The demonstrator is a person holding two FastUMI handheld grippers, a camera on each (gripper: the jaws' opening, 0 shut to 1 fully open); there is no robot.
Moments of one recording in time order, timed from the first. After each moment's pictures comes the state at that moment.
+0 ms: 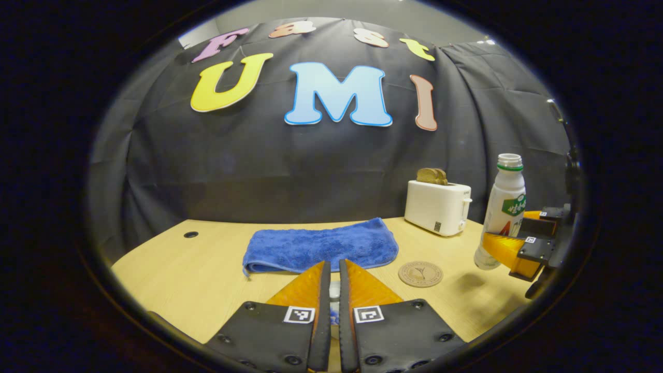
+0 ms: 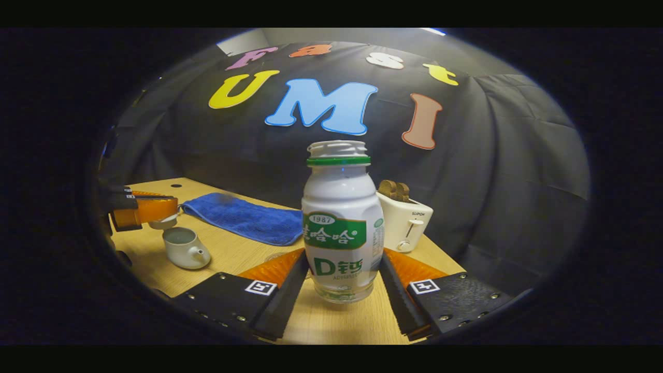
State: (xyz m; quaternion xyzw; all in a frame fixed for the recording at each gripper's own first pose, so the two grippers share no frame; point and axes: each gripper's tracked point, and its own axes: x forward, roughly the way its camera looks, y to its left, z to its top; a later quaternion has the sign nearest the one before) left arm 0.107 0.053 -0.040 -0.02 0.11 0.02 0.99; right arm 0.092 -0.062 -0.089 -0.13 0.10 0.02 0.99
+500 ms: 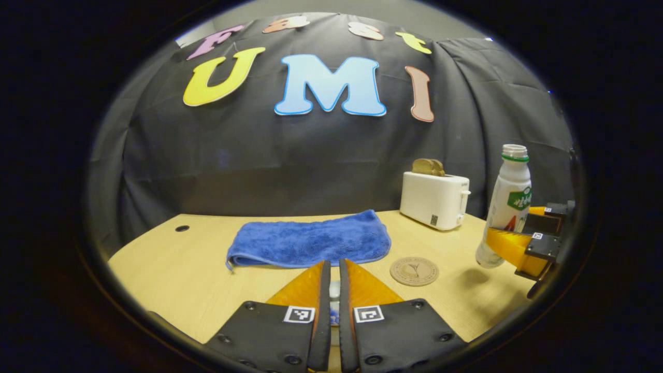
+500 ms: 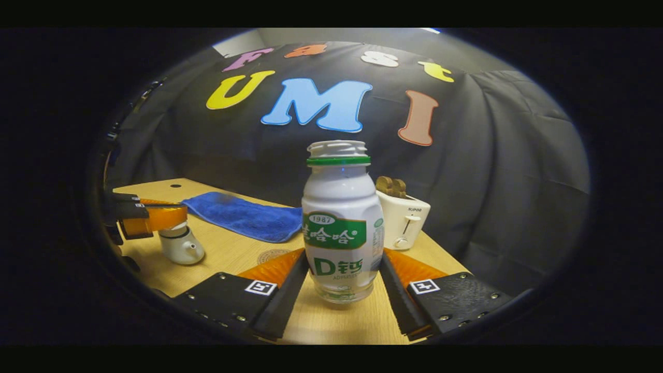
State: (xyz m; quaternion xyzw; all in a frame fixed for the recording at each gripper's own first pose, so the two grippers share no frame) left arm 0.120 0.031 -0.062 -0.02 0.13 0.02 0.99; right arm 0.091 -0.074 -0.095 -0.12 0.10 0.02 0.99
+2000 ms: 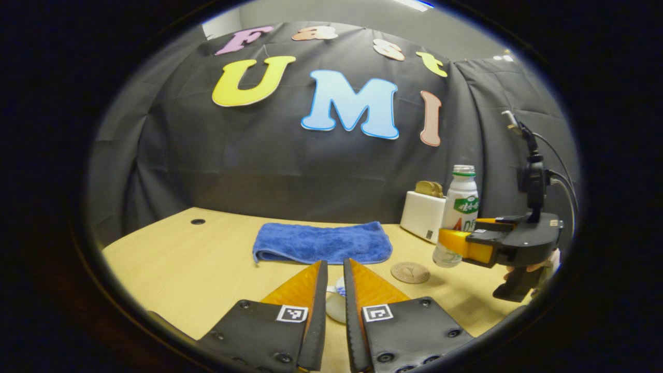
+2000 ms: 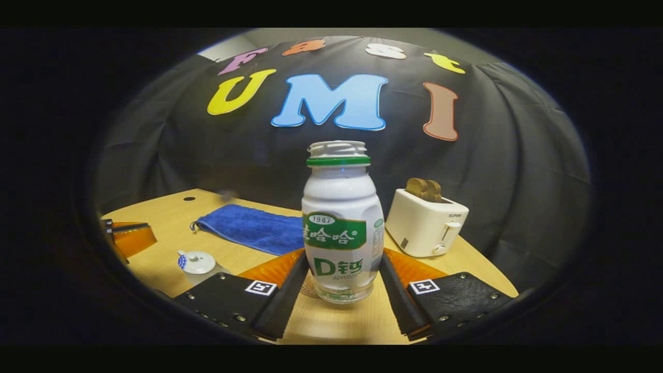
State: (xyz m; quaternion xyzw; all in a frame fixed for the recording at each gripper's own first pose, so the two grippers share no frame) left arm 0.042 0.083 -0.024 -0.08 0.08 0.03 0.99; right arm 0.142 -0.010 -0.085 -0.08 0.13 0.07 0.99
